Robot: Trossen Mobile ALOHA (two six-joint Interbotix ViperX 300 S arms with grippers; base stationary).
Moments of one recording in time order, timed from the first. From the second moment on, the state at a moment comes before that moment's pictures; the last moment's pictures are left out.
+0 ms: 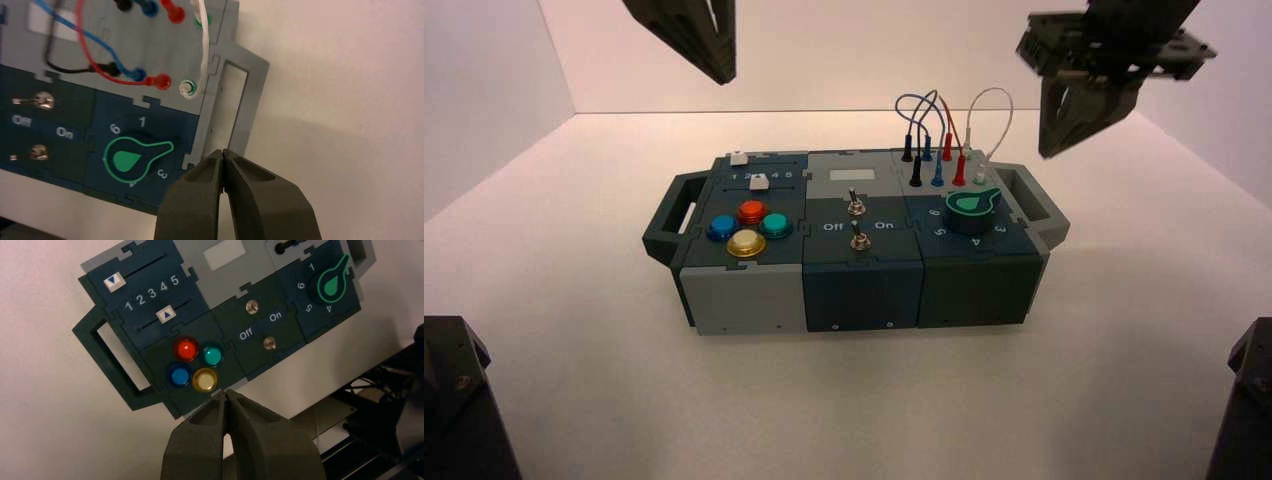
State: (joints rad) left arm -0.64 -0.36 0.69 -0.21 0.98 -0.10; right arm 0.33 -0.25 0.91 0.12 0.66 0.00
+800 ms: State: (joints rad) left arm -0.65 -0.26 0.67 -0.21 0.99 -0.10; right arm 0.33 0.04 0.79 0.12 0.70 -0.01
